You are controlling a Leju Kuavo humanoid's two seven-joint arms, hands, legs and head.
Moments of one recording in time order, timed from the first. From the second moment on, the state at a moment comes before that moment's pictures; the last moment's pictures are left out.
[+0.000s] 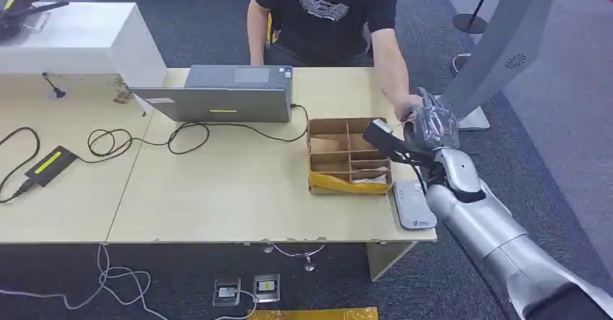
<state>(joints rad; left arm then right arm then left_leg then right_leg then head) -0.24 0.14 -1.39 -0.19 0.30 0.23 -0.01 -0.80 -0.31 0.76 -0.98 0.80 -0.39 0.33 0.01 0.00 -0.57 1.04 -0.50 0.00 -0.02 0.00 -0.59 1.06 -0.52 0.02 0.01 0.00</state>
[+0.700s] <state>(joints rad) -0.24 0.14 -1.43 -0.19 0.27 0.22 -0.01 -0.75 -0.38 0.73 -0.99 0.84 -0.33 0.41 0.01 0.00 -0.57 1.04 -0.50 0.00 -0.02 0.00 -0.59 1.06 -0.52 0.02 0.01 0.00</state>
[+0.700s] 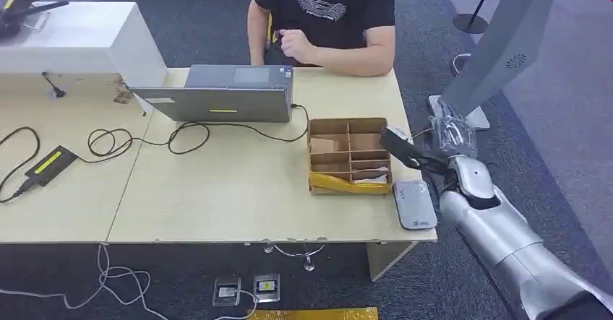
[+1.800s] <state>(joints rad) -0.20 0.16 -1.43 -0.19 0.26 0.25 -0.02 -0.48 -0.58 0.66 -1.28 0.79 -0.34 0.48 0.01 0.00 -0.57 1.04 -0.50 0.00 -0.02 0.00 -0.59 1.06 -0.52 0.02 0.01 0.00</state>
